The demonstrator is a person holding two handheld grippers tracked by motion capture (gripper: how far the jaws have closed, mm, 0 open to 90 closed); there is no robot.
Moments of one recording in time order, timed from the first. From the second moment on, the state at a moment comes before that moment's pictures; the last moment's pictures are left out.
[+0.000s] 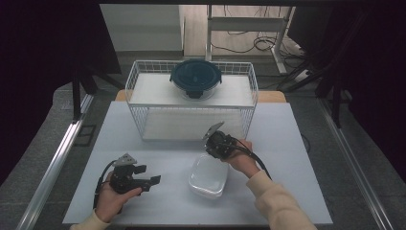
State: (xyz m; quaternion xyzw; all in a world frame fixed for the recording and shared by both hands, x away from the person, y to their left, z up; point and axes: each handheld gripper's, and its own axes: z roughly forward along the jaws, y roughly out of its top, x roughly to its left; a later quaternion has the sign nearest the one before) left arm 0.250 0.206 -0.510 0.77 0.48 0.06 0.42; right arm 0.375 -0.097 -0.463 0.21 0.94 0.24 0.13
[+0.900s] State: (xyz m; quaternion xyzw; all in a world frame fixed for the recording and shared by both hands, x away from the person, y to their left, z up) left arm 0.250 0.207 -0.508 0.77 0.48 0.07 0.42; right arm 0.355 -0.097 -0.448 0.19 0.93 0.29 0.13
